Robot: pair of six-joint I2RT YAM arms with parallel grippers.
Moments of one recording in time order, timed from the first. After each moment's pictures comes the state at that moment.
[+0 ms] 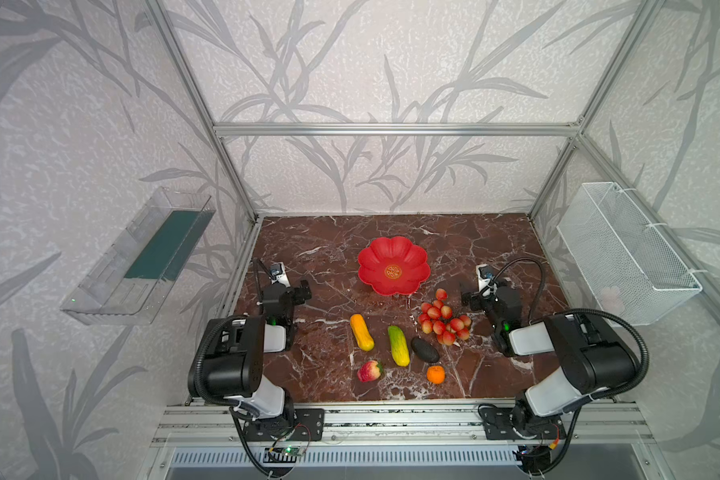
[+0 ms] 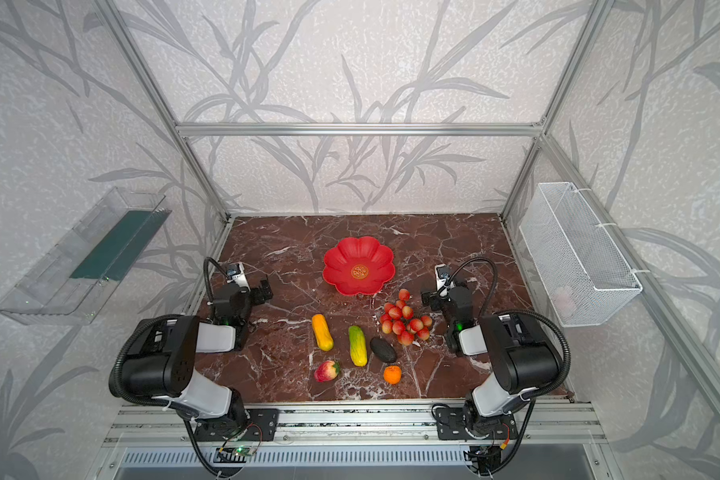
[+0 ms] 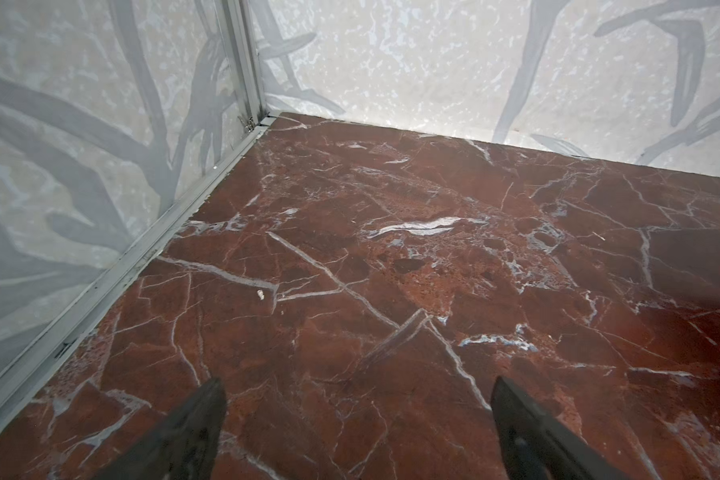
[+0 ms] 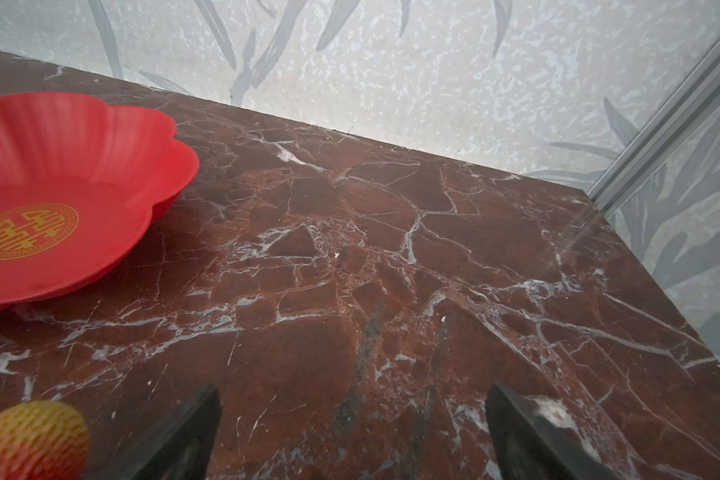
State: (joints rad) left arm 0.09 1.56 0.35 0.89 -0.10 -0.09; right arm 0.16 1.60 0.31 1.01 0.05 -0.15
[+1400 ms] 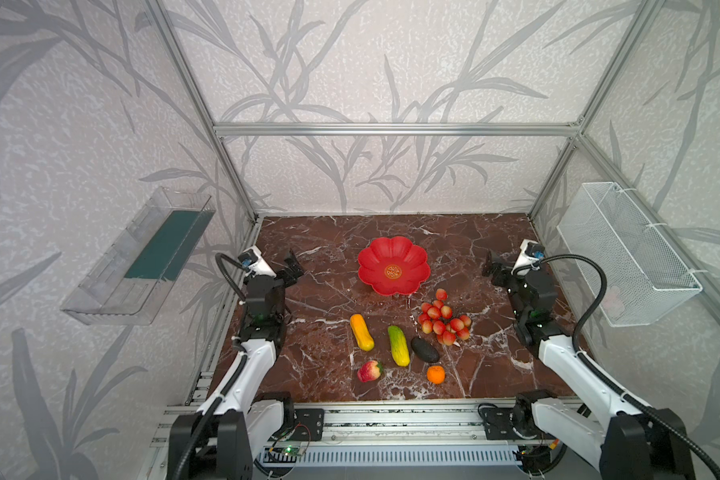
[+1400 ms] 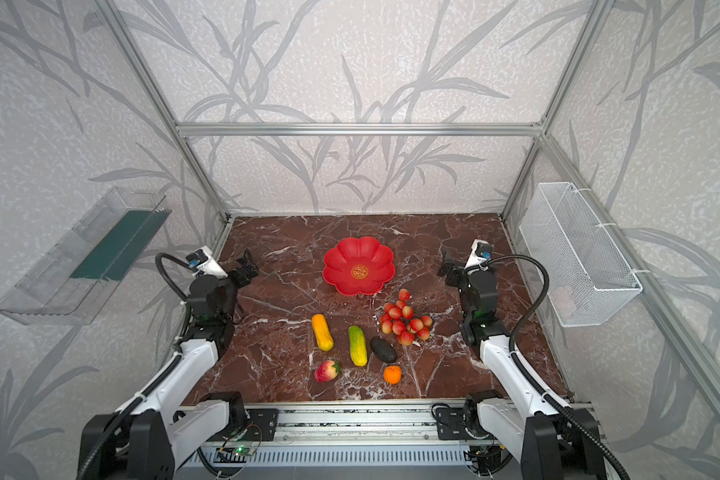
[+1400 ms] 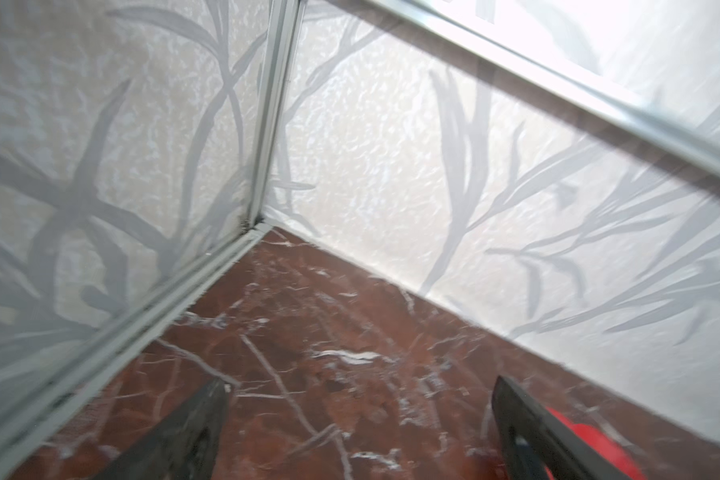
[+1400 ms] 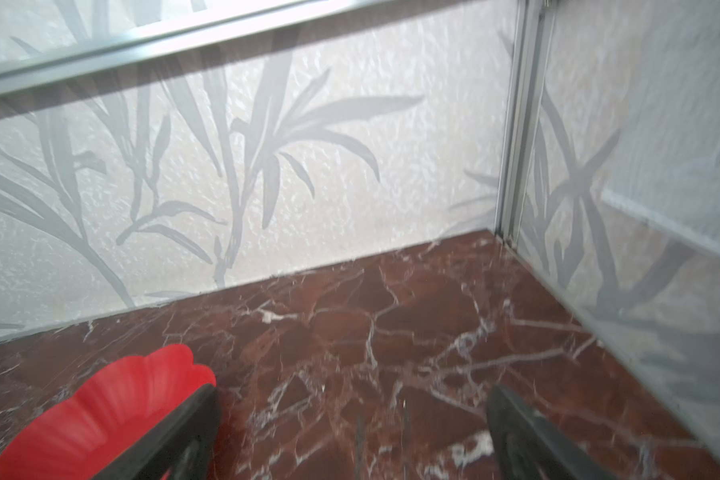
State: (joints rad) left arm 0.05 0.99 0.42 0.50 -0.13 -0.47; right arm 0.10 1.03 0.46 0.39 0.16 0.29
